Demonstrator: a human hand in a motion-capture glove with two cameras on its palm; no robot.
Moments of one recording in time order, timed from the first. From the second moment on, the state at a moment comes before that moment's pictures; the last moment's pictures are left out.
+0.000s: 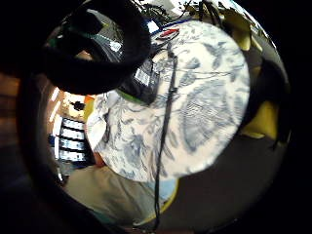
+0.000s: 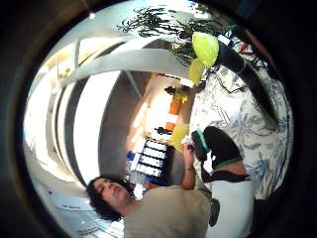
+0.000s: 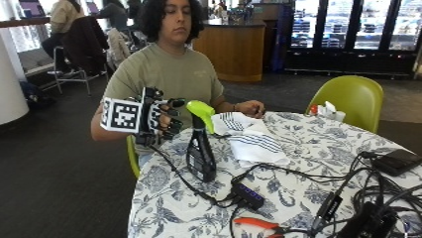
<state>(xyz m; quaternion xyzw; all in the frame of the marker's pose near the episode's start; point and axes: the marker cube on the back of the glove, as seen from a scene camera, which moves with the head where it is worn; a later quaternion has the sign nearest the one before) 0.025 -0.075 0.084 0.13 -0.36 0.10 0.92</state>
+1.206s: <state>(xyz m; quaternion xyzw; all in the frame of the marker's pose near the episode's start) 0.015 0.018 0.096 0.10 -0.32 0.12 0.93</state>
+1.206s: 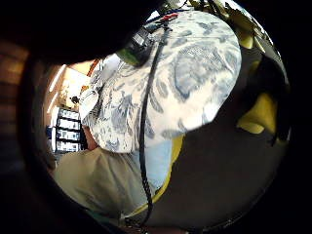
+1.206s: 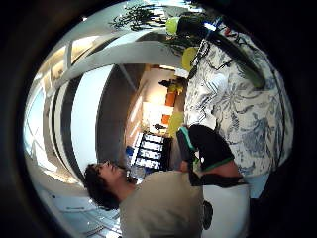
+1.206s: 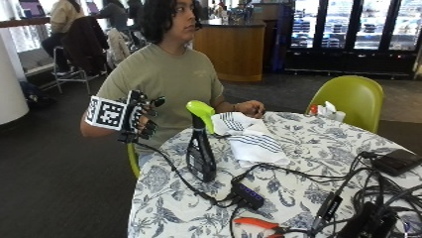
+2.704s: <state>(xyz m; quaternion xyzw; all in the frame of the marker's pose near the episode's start) 0.031 -0.163 0.127 0.16 -0.41 0.08 0.90</state>
